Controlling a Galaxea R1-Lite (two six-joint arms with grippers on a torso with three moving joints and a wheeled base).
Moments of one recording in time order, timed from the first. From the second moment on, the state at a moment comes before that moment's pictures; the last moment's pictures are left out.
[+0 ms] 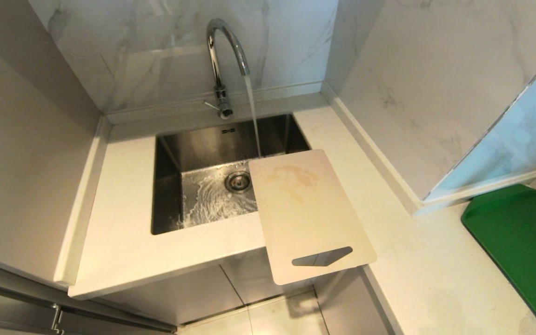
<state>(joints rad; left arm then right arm) 0.02 0.00 0.00 0.00 0.01 -0.01 0.01 0.08 -0.25 0.23 -0.02 0.05</state>
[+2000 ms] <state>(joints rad) 0.02 0.00 0.00 0.00 0.01 -0.01 0.32 1.58 -0.99 0.51 0.11 1.28</state>
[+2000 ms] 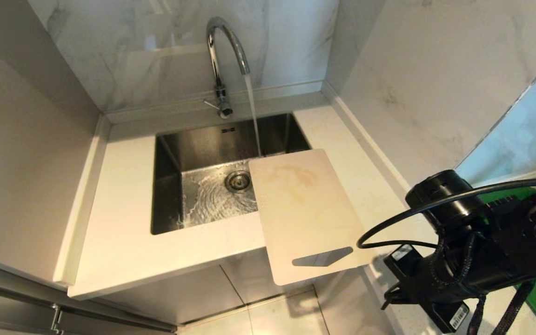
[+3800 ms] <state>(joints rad) 0.02 0.00 0.00 0.00 0.01 -0.01 0.41 1.93 -1.21 0.50 0.04 1.38</state>
